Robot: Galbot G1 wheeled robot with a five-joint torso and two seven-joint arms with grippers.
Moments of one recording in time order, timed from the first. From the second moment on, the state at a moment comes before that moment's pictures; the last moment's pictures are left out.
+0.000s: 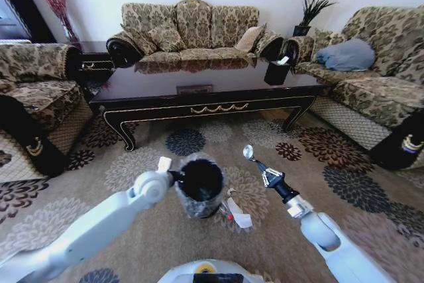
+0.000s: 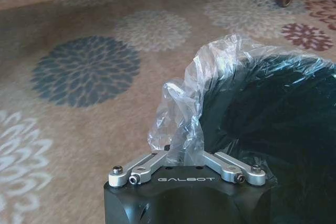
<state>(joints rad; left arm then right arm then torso) 0.57 -0.89 0.35 -1.97 -1.32 0.74 -0.76 -1.50 0.85 0.52 2.00 -0.27 0.33 0.05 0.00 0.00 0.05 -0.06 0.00</state>
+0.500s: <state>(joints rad) 0.44 -1.04 0.46 -1.86 -1.35 0.74 -0.79 -1.69 0.88 0.50 2.17 -0.23 0.32 0.02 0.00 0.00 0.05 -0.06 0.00</state>
